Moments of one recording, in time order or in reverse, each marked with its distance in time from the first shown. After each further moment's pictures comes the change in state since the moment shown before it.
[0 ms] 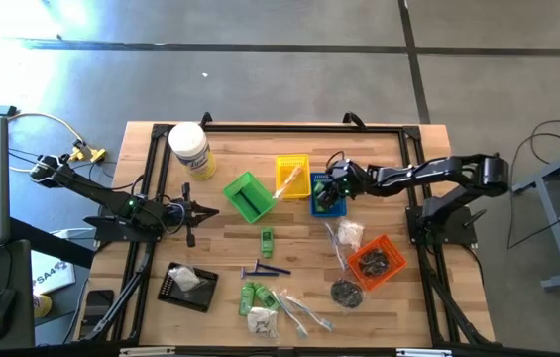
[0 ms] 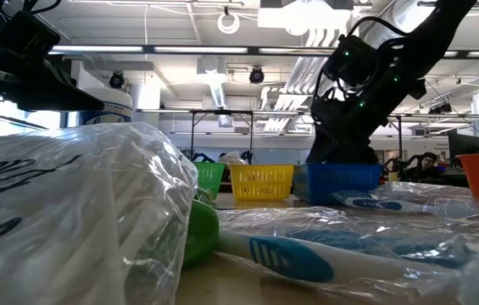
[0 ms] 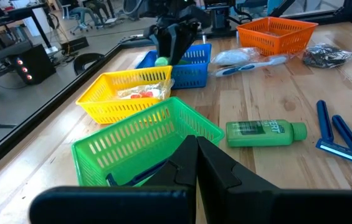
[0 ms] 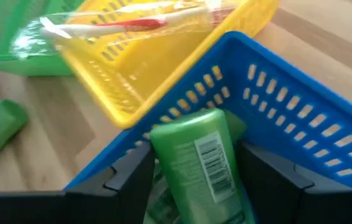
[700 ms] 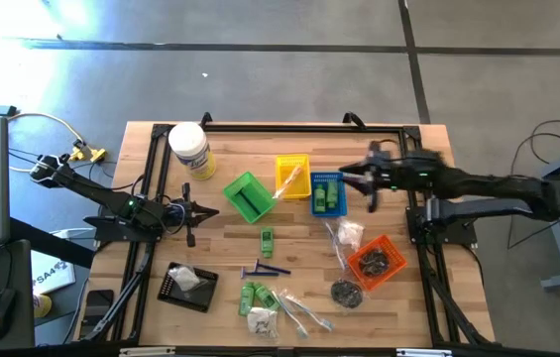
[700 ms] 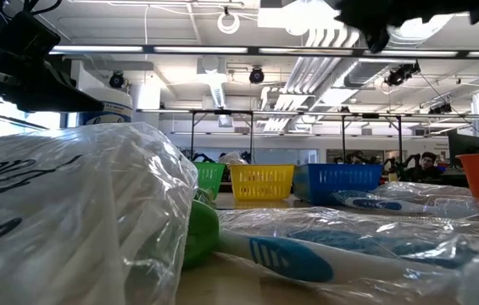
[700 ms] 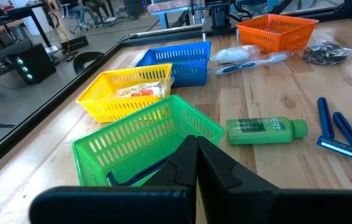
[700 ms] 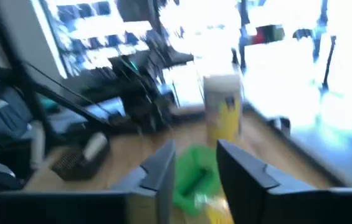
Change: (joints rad) left arm 0.000 0.000 0.000 -0.008 0.000 0.002; right arm 0.116 -0.759 -0.002 -0.009 -0.062 -0.406
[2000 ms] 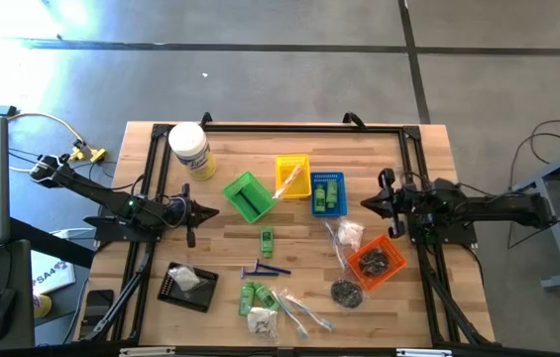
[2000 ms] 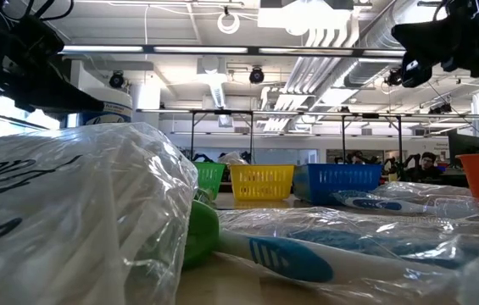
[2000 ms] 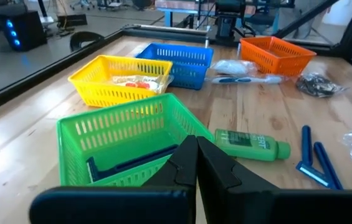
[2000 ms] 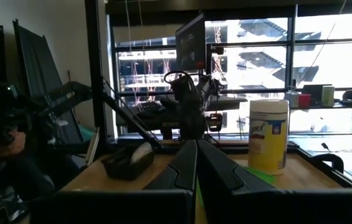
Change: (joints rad) left arm 0.000 0.000 0.000 0.007 0.000 -0.219; right arm 0.113 -0.462 -0.573 0.378 -0.077 -0.056
